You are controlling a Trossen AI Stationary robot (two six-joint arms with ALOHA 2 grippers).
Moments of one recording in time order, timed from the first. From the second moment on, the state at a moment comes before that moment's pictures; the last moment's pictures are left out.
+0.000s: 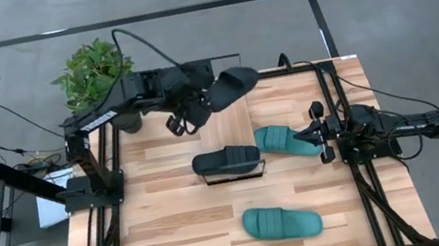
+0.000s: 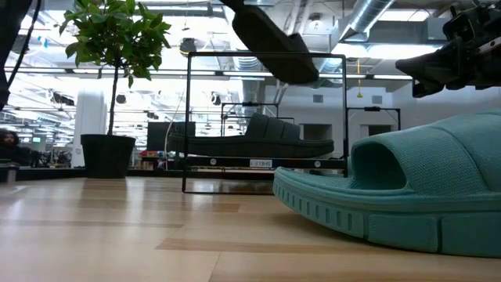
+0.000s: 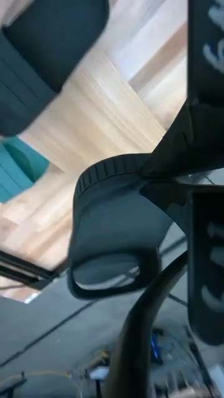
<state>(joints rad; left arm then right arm) 0.17 1.79 2.22 -1.33 -0.18 1.12 -0.07 0.01 0.00 0.03 -0.10 -0.06</state>
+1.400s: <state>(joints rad) 0.28 1.78 1.93 -1.17 -0.18 1.22 -0.07 0.01 0.00 0.03 -0.10 -0.06</state>
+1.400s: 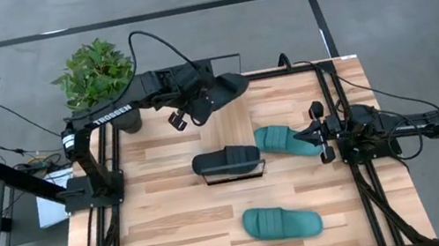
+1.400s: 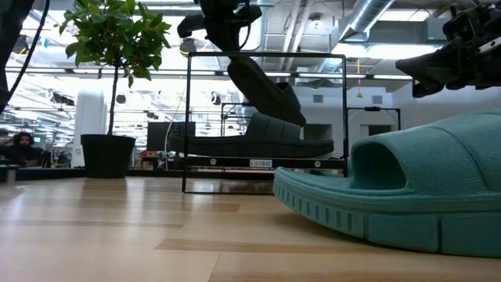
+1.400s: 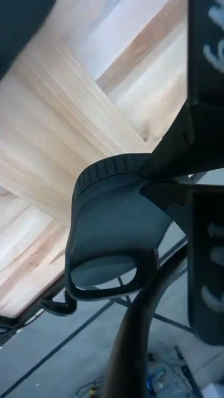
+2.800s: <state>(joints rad) 0.11 1.78 1.93 -1.27 -0.14 1.13 -0.07 0.01 0.00 0.03 -0.10 -0.06</state>
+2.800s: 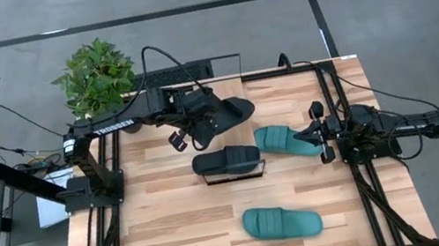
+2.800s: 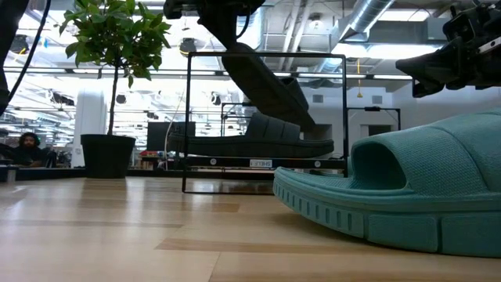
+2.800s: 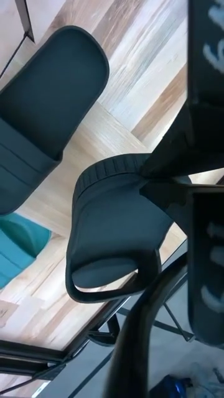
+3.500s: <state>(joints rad) 0.10 1.57 1.87 -1.20 0.02 1.10 -0.07 0.01 0.00 0.03 -0.10 -0.06</state>
